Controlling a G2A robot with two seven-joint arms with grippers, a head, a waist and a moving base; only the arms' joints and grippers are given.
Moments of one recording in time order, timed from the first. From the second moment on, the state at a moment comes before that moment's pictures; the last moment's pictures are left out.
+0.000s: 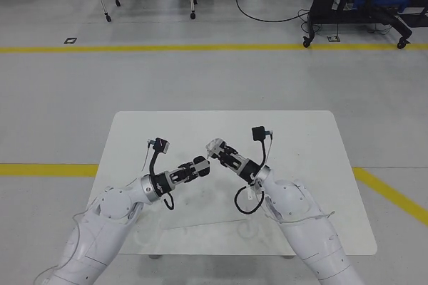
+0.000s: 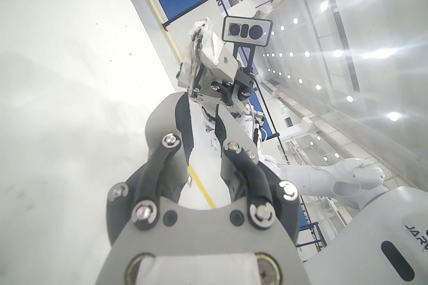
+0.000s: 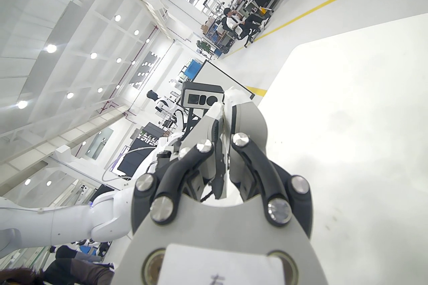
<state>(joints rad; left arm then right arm) 0.98 -1.21 -1.09 -1.33 -0.25 -0.50 -0.74 -0.99 -1.30 1.10 -1.42 -0.14 -0.38 0.41</state>
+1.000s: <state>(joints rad) 0.95 -1.22 -1.09 -1.26 -0.30 -0.49 -0.73 -0.97 -1.31 1.08 -1.39 -0.11 -0.34 0.46</state>
